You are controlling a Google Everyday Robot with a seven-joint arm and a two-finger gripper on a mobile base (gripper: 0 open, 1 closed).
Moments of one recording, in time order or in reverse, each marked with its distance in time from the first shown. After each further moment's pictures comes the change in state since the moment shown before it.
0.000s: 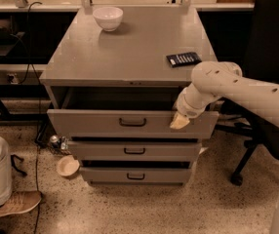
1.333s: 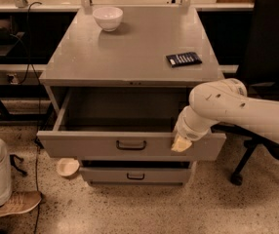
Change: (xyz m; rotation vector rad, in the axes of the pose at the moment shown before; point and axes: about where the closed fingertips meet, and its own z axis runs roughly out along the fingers) arm -0.004 0.088 -0.022 -0.009 0.072 0.061
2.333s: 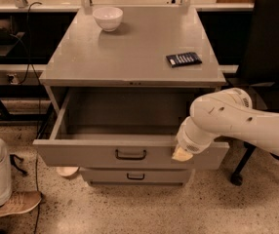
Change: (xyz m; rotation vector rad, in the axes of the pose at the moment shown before) arm 0.005 0.043 -0.015 -0.010 0.024 0.083
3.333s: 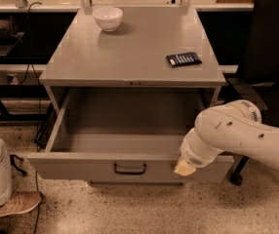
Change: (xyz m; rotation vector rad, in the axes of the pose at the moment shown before) arm 0.011 0.038 -0.010 -0.012 0.008 0.091
